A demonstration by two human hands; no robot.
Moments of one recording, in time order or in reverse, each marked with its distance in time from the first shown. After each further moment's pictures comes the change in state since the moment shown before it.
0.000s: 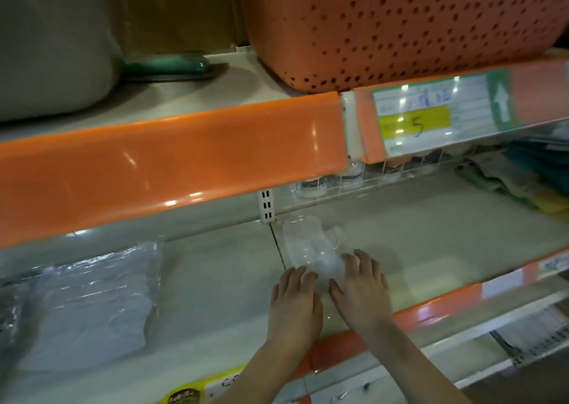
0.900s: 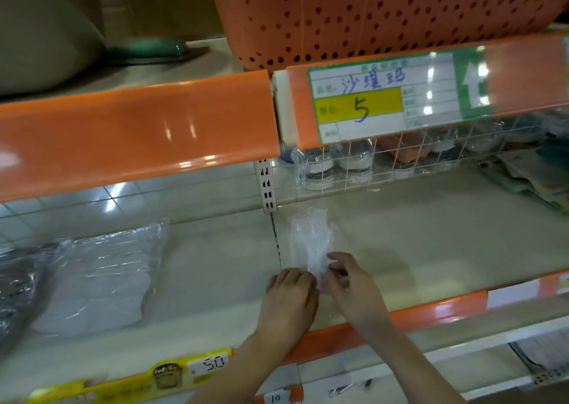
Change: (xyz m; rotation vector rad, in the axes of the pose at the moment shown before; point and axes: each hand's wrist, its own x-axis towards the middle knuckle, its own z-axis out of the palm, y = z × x) left_hand 0.000 0.011 0.007 0.092 0.041 0.053; right_hand -0.004 0.017 -0.021 0.733 -0.229 0.008
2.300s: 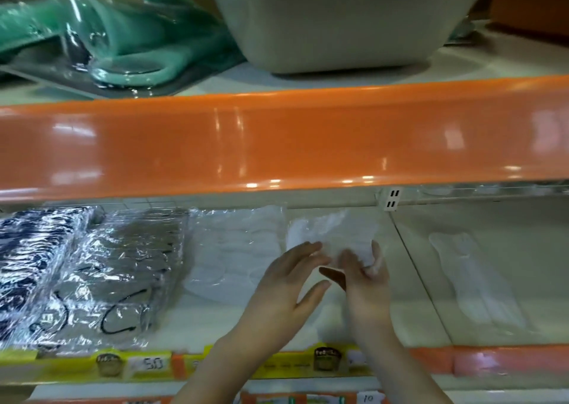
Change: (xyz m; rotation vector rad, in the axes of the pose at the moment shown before) left_hand -0.097 -0.166 -0.173 -0.340 0.036 -0.107; right_hand -0.027 -0.201 0.172 1.024 0.106 0.181
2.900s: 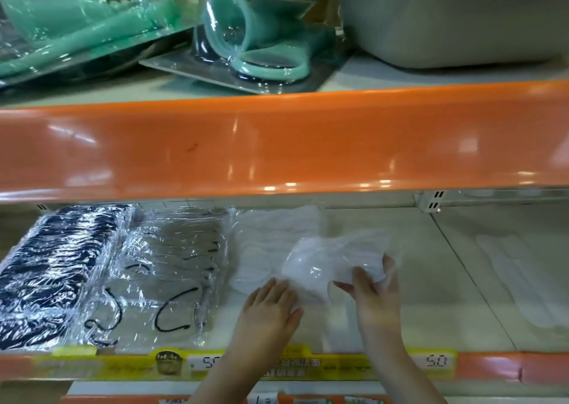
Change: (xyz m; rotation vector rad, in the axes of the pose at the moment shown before) left_hand -0.069 -0.107 -0.021 0.522 -0.083 -0.112; right_hand -0.030 0.046 0.055 -0.096 0.035 -0.099
